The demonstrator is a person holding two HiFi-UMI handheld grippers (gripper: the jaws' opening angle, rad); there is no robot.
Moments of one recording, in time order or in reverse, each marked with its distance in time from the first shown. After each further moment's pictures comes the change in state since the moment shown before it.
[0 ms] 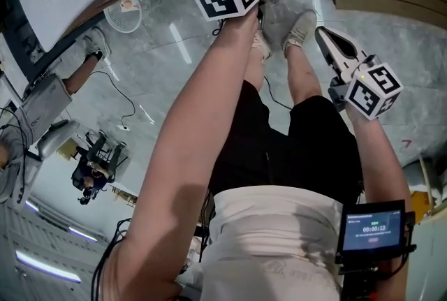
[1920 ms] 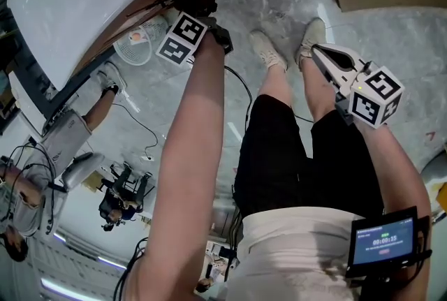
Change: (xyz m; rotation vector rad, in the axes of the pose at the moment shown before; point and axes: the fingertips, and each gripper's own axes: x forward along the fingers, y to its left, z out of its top) left arm -0.045 0.175 -0.024 -0.271 -0.147 0.228; right arm 0.032 0.014 -0.039 -0.004 0.044 0.016
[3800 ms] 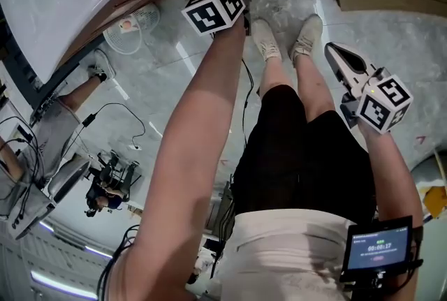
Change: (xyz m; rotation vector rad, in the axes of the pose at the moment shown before) left arm 0.045 -0.090 -0.035 0.311 0.111 -0.185; right arm -0.011 -0.023 -0.001 0.041 0.010 -0.072
